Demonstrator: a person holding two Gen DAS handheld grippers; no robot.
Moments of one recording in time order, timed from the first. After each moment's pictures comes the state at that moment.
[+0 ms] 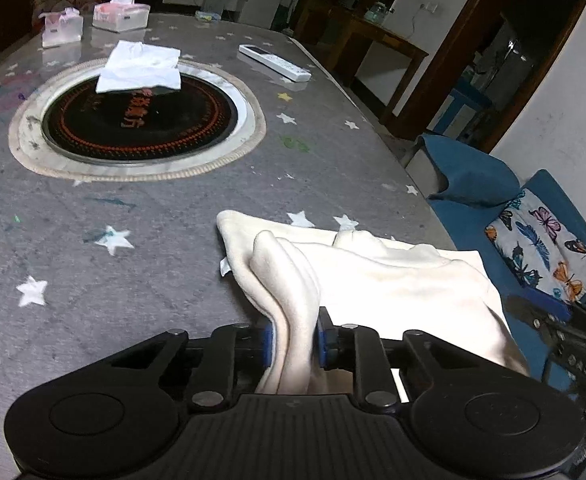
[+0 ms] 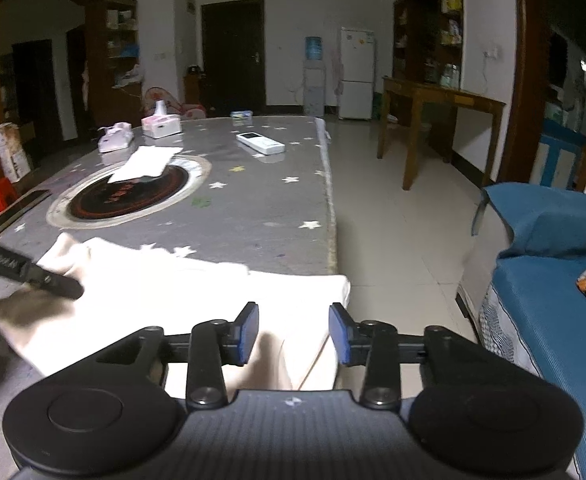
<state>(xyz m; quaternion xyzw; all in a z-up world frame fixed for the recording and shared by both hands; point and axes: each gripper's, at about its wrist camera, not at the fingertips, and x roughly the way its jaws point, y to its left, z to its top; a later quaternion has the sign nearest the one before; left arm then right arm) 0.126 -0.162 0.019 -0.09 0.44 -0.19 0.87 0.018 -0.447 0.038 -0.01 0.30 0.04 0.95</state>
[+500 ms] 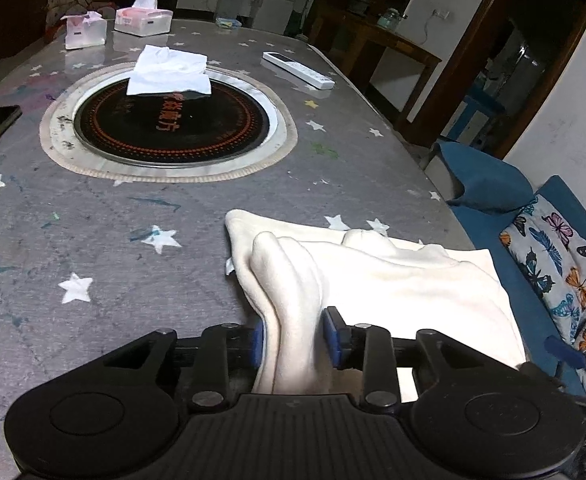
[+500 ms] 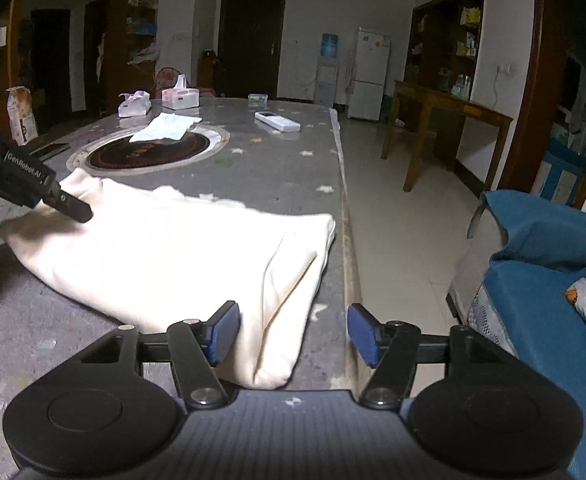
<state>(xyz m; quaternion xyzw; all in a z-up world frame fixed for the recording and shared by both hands) 0.121 -0.139 0.020 -0.09 0.44 -0.17 0.88 -0.023 -0.430 0.023 -0.06 0.30 0.04 0.95</state>
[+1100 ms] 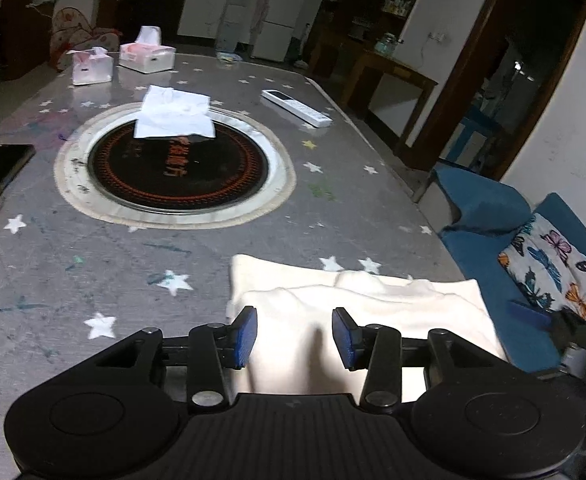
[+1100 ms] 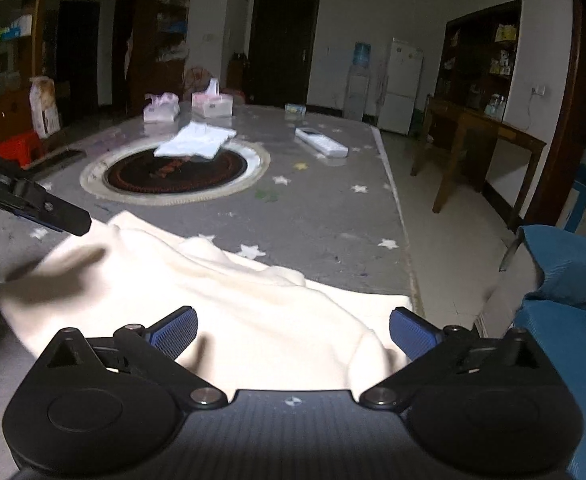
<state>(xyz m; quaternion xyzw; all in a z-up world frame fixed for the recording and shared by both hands) 0.118 -0.136 0.048 -0.09 0.40 -0.17 0.90 0.052 -0.379 0.025 -0.08 0.31 0.08 0.94</state>
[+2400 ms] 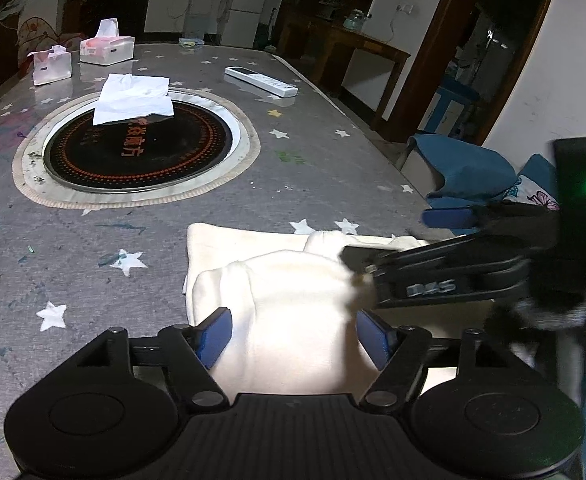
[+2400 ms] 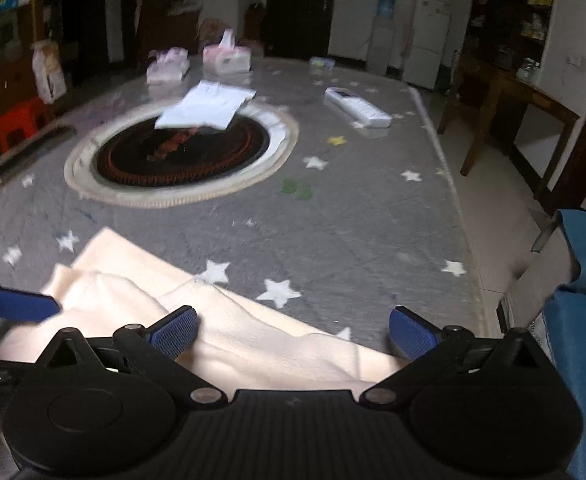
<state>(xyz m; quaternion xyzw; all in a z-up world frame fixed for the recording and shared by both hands) 0.113 -0.159 0.021 -0.05 0.41 -0.21 0.89 0.142 -0.341 0.018 -0.09 0.39 0.11 0.91</state>
